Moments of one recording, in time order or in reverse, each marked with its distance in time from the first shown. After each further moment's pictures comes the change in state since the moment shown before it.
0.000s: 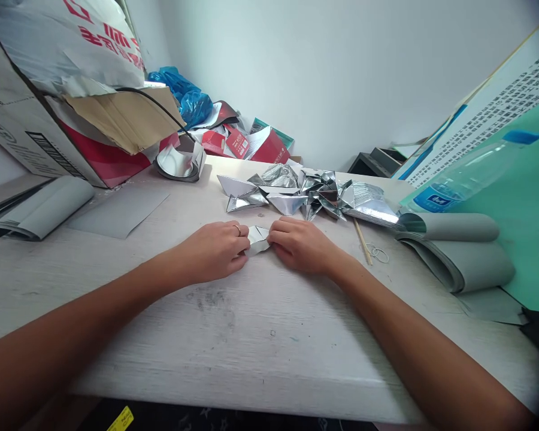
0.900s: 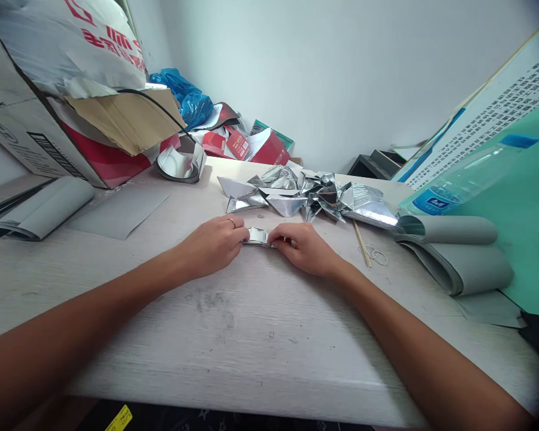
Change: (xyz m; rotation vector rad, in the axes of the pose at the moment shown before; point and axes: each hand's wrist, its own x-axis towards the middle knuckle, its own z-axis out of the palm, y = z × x) left_hand 0.005 -0.009 0.009 -0.051 0.153 -0.043; right_hand -0.003 -0.004 0.002 0.465 0.146 0.230
